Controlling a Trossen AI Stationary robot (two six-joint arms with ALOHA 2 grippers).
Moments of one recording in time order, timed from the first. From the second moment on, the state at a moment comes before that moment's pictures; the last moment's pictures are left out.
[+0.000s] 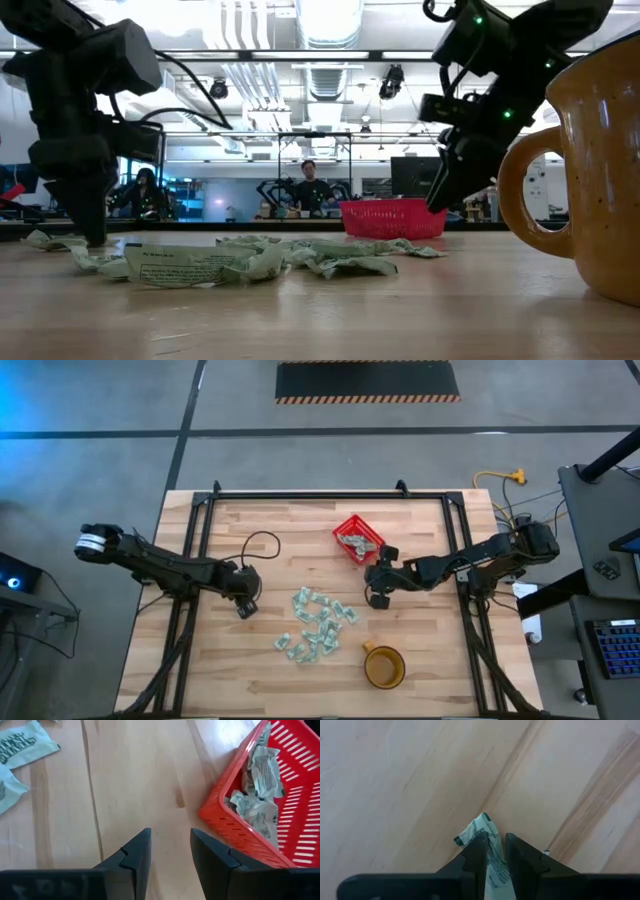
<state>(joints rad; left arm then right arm) -0.13 1.21 0.46 -0.55 -0.11 -0.67 0.08 1.49 0.66 -0.17 0.41 0.12</state>
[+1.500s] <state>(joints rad) 0.21 1.62 0.85 0.46 -0.16 0.22 0.11 1.48 0.70 -0.13 0.31 0.12</state>
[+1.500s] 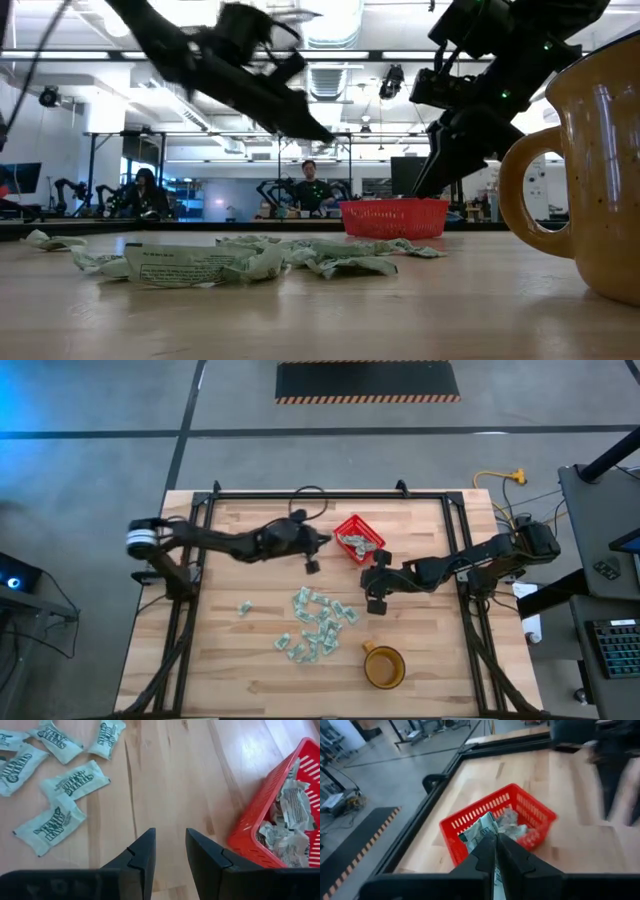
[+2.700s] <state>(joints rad) 0.18 1.74 1.20 -0.30 -0.12 0.21 0.12 1.49 0.69 -0.09 0.12 0.16</state>
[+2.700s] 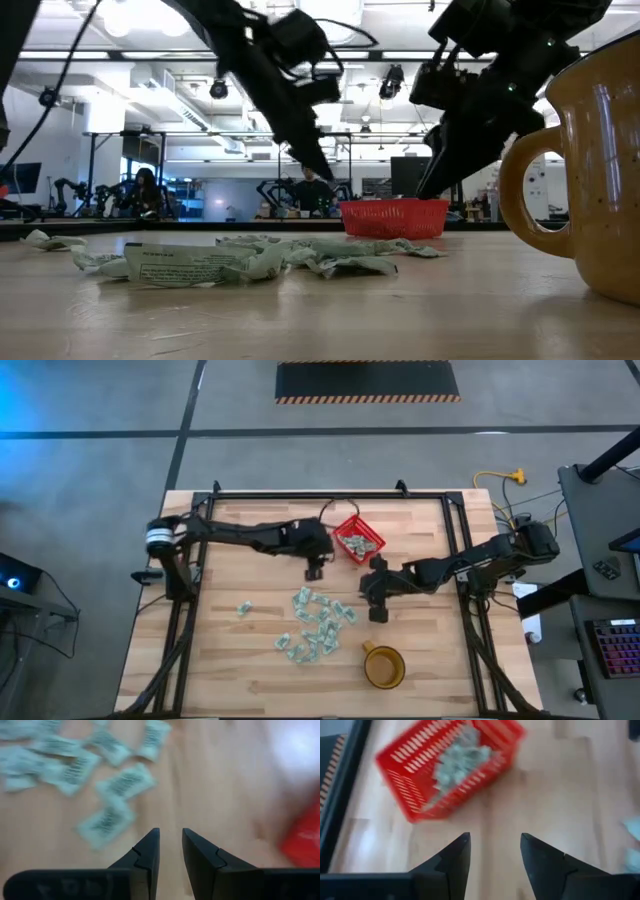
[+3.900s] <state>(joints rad) 0.07 1.16 0.62 -0.08 -0.16 0.03 0.14 1.75 0.79 0.03 -0.02 0.04</state>
